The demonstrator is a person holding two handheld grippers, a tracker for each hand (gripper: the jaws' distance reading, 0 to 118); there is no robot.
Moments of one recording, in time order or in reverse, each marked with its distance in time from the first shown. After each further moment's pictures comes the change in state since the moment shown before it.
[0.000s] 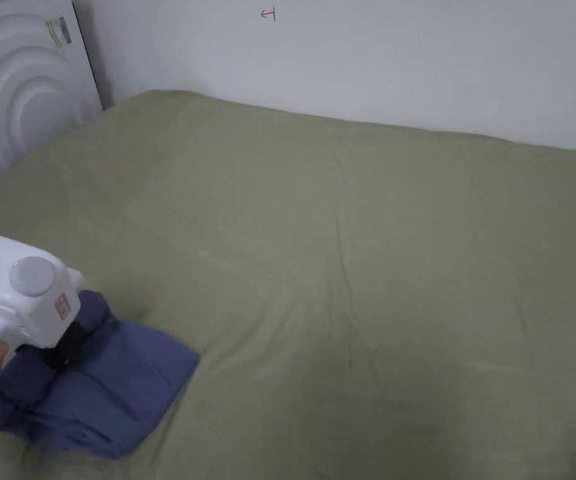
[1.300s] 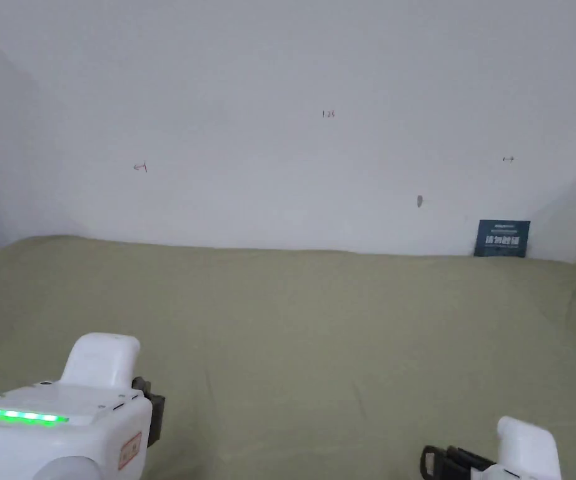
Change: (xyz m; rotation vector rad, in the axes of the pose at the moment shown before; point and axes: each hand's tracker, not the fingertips) left arm 0.238 -0.114 0.252 0.896 -0.263 0.065; right arm -0.021 0.032 0.116 0.469 0.005 0.178
